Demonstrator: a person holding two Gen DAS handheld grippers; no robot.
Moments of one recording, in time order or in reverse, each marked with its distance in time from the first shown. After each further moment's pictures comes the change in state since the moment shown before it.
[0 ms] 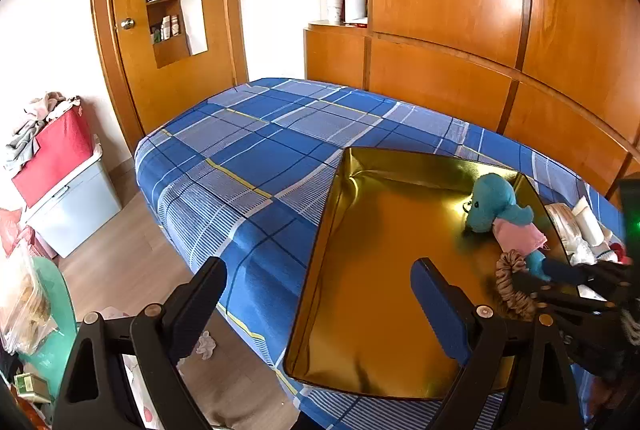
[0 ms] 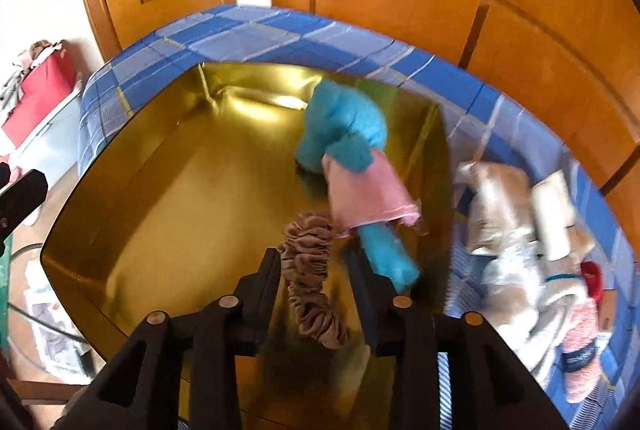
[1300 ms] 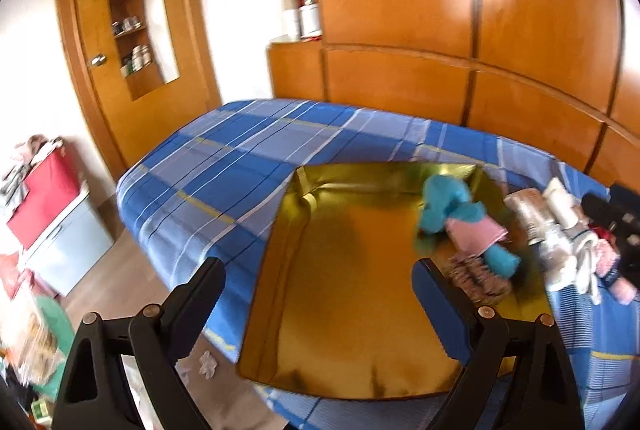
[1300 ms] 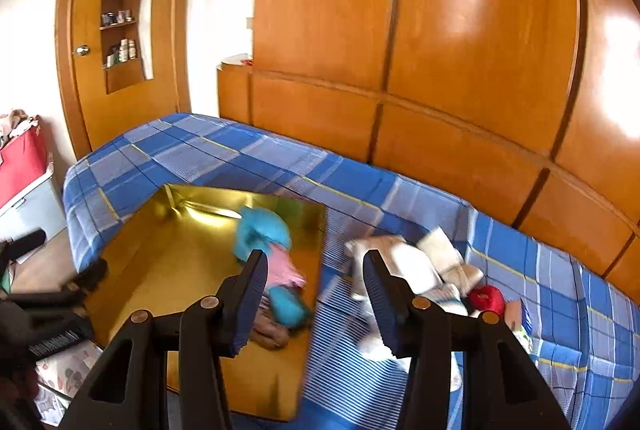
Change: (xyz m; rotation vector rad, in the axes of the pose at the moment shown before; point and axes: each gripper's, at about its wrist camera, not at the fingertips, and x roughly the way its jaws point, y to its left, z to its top) left arm -0.021 -0.048 0.010 0.129 -0.037 -0.043; right arm -0.112 -0.050 -0.012 0.127 -0.316 -0.154
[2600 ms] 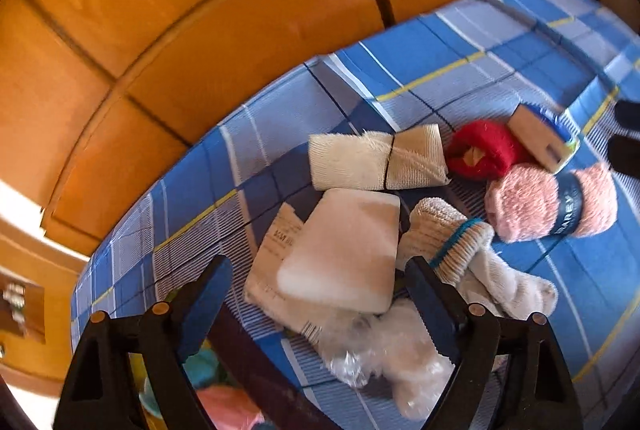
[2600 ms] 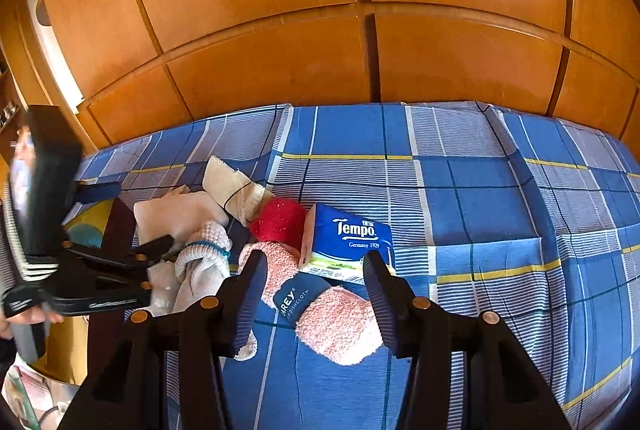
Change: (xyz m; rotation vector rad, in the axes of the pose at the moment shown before) left arm 0.097 -0.323 0.044 0.903 0.129 -0.366; right arm 0.018 -0.235 -0.080 0.481 0.186 -0.135
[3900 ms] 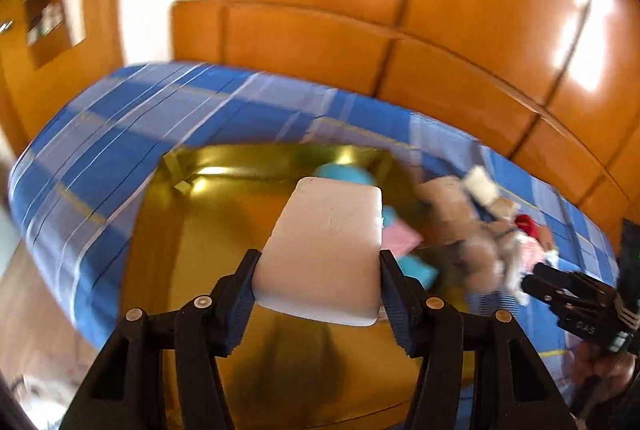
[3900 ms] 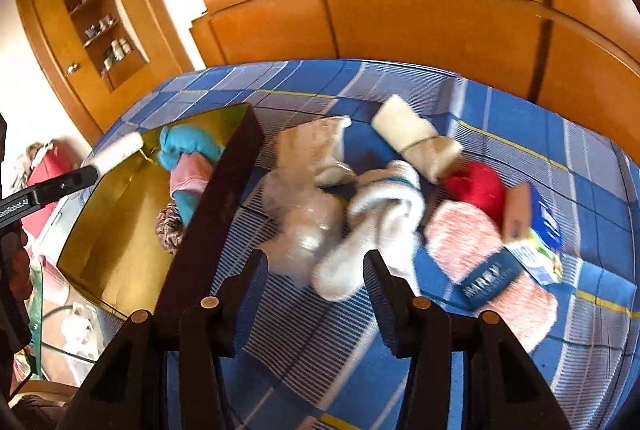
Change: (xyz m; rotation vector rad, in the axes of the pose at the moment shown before) left arm -0.110 0.135 -0.224 -0.879 -0.138 -0.053; right arm 0.021 0.105 -0.039 -0.325 0.120 0.300
